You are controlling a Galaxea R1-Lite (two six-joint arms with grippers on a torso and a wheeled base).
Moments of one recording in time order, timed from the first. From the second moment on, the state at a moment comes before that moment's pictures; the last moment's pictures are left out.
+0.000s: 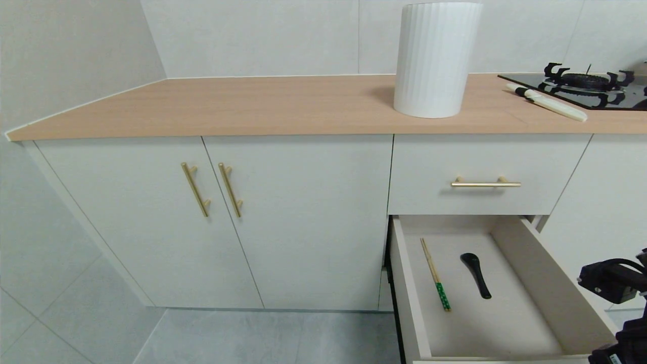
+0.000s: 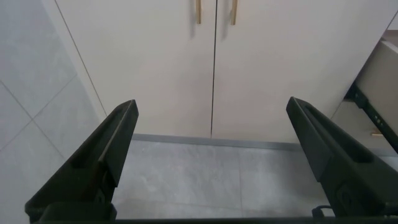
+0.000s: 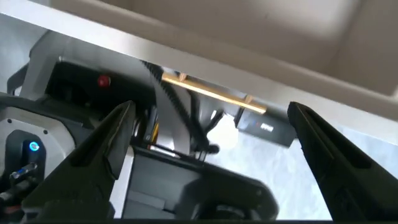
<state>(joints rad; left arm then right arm) 0.00 0.00 0.00 0.00 0.05 -0.01 0.33 1.27 -0.63 0.46 0.04 0.10</state>
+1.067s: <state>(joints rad) 0.00 0.00 0.00 0.00 0.05 -0.01 0.43 1.58 -0.75 0.56 -0.02 0.38</state>
